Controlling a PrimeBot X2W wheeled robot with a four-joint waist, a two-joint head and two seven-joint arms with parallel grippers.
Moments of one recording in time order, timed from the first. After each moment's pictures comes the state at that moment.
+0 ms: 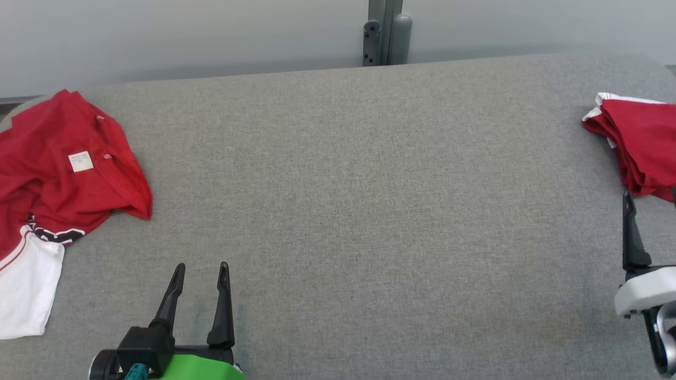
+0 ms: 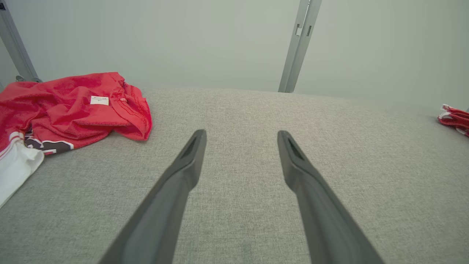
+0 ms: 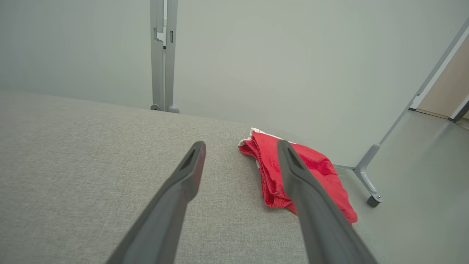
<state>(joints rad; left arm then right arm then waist) 0.06 0.05 -0.13 0.10 -0.22 -0.04 -0.26 -0.13 -0.29 -0.19 0.24 0.06 0.13 -0.26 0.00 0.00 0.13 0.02</state>
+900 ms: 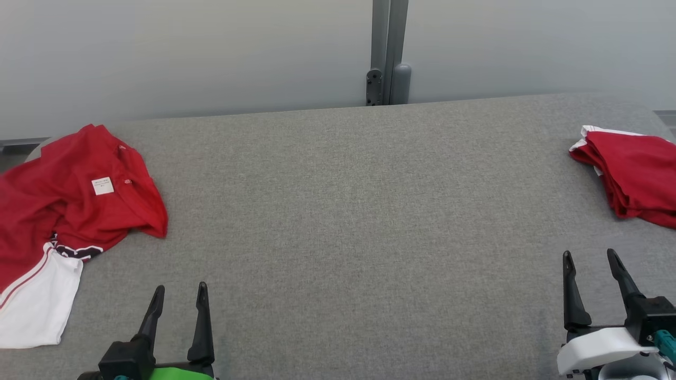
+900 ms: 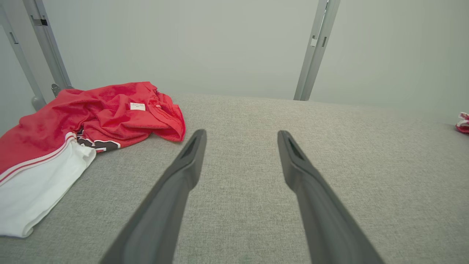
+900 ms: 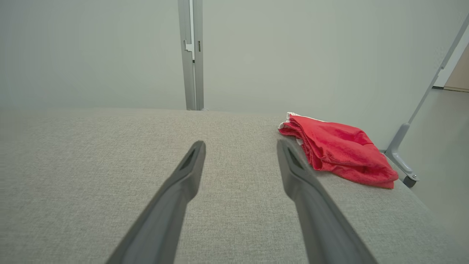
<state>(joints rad) 0.09 0.05 -0.04 0.16 -0.20 -0.07 -0.26 0.06 -0.05 -0.18 0.12 -0.02 0.13 -0.26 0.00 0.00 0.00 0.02</state>
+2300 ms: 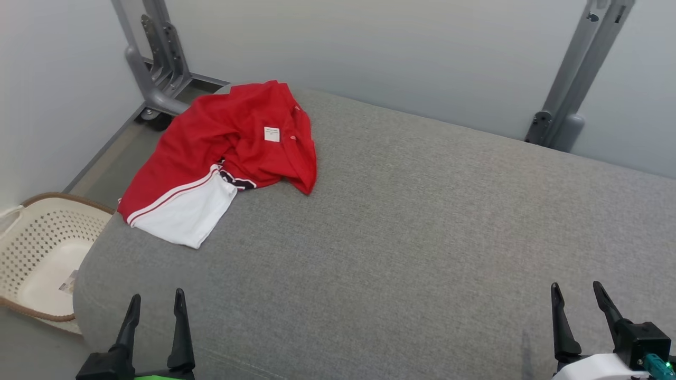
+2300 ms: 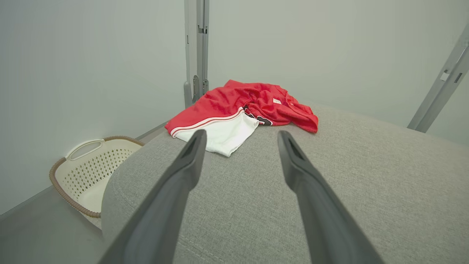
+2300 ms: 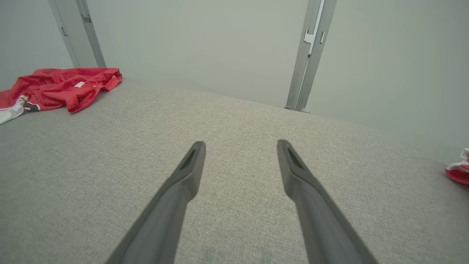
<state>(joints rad) 0.13 0.05 0.01 0.14 -0.19 -0.07 -0.26 0.13 -0.05 -0.14 0.17 0.03 0.13 -0.26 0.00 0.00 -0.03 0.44</state>
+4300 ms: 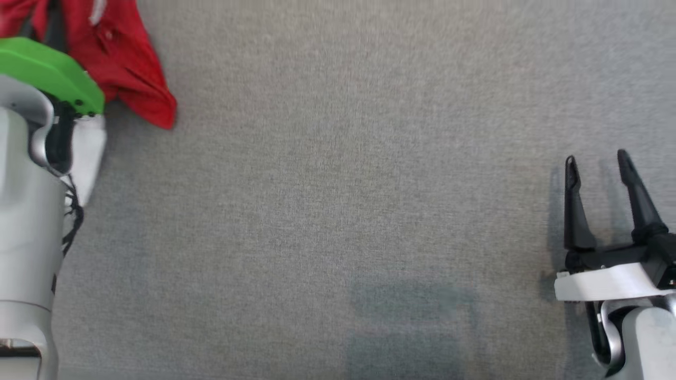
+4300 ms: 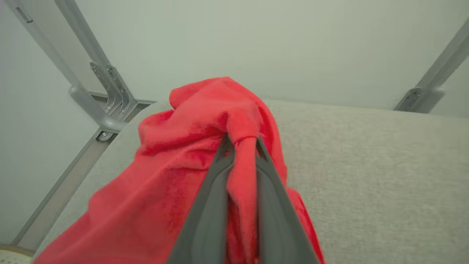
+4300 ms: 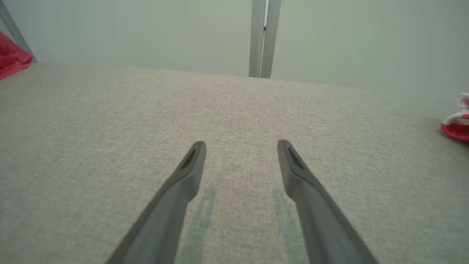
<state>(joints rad) -1.04 0.33 -0.25 0.91 -0.54 -0.13 -0.10 -0.09 -0.09 -0.11 -0.07 0.00 0.13 -0.26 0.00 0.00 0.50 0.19</state>
